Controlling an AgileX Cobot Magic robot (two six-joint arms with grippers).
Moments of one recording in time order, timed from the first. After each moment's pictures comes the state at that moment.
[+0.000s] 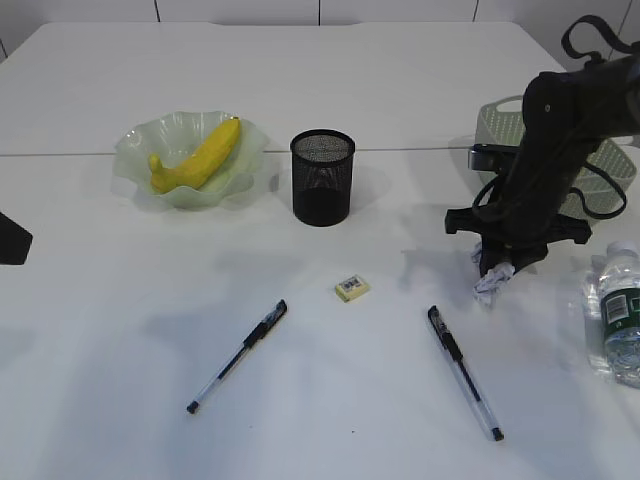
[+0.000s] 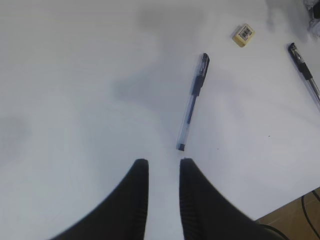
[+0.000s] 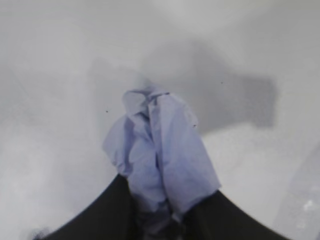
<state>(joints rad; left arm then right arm) -0.22 1.12 -0.86 -0.37 0.84 0.11 0.15 2.15 -1.52 0.01 0.89 0.26</state>
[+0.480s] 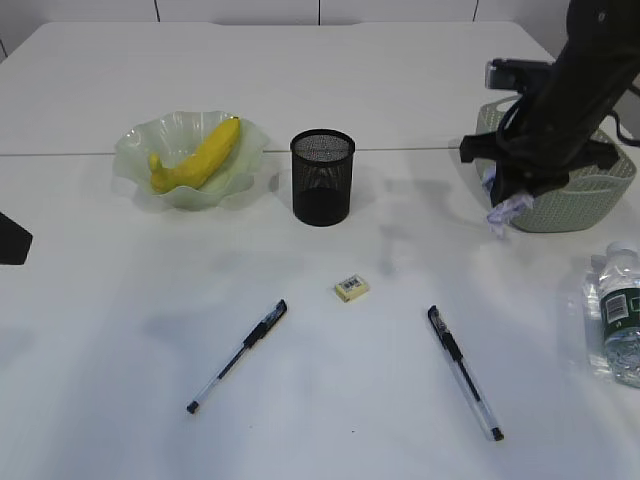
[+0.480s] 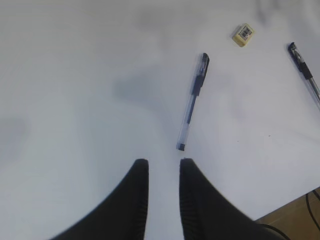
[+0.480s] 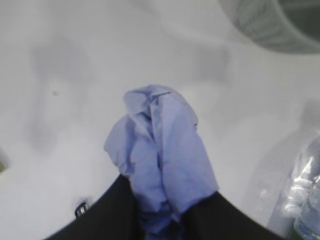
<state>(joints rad) -0.22 1.12 -0.86 -0.37 0.84 0.11 0.15 1.98 -1.55 0.02 0.93 0.18</state>
